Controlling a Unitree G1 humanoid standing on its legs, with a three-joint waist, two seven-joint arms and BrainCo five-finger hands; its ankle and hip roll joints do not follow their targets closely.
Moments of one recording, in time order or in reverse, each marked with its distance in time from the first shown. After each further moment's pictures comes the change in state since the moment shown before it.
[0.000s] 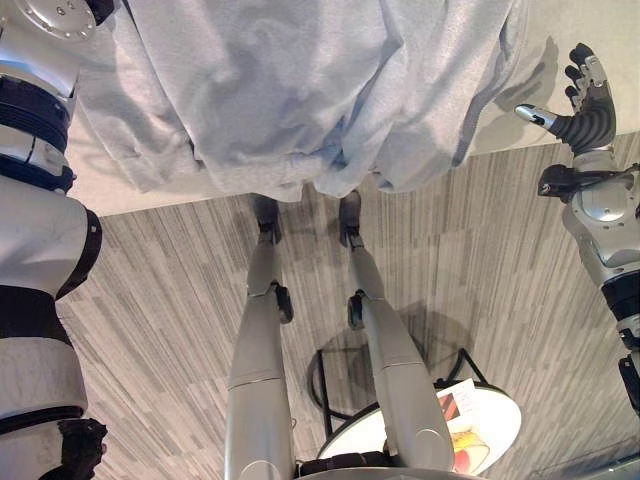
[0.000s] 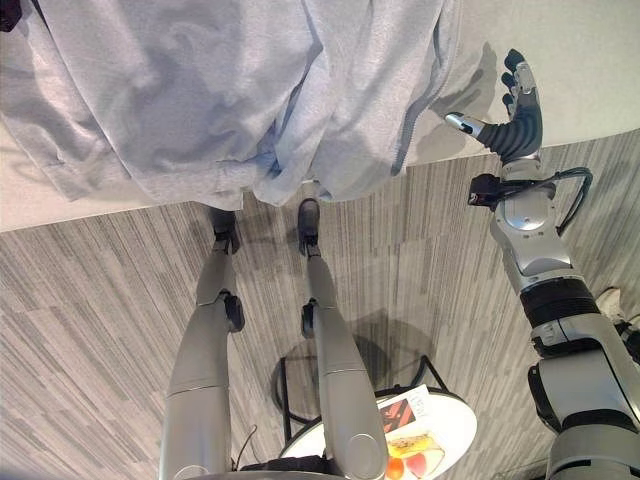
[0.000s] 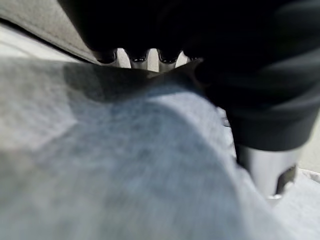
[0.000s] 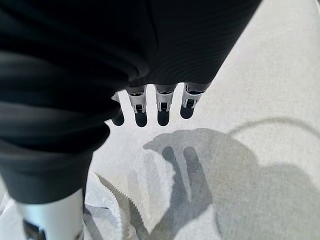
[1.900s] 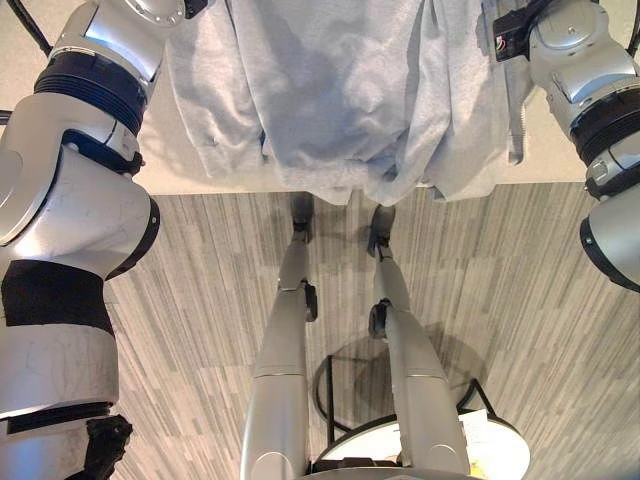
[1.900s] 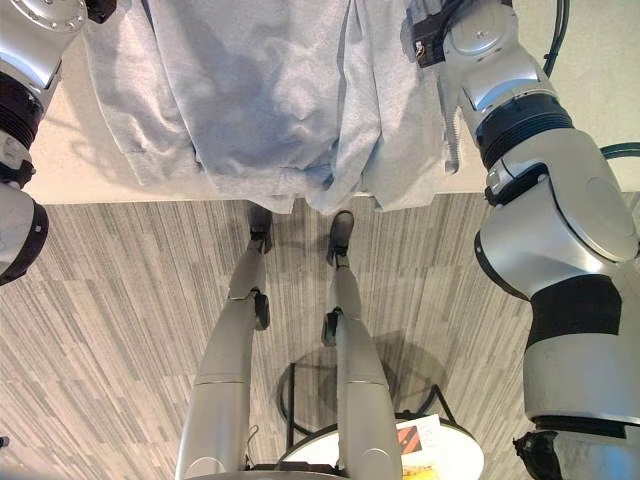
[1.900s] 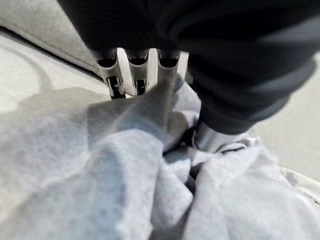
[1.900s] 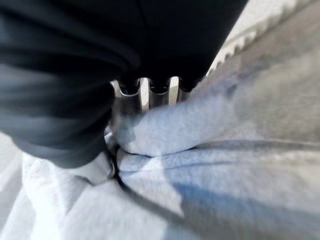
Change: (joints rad) left arm -0.068 -0.182 -0.112 0.023 -0.087 -0.007 -0.094; right arm -0.892 0.212 0.662 0.602 0.224 0.155 0.131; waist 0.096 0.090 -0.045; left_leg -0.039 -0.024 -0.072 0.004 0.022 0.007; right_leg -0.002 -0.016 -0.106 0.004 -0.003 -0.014
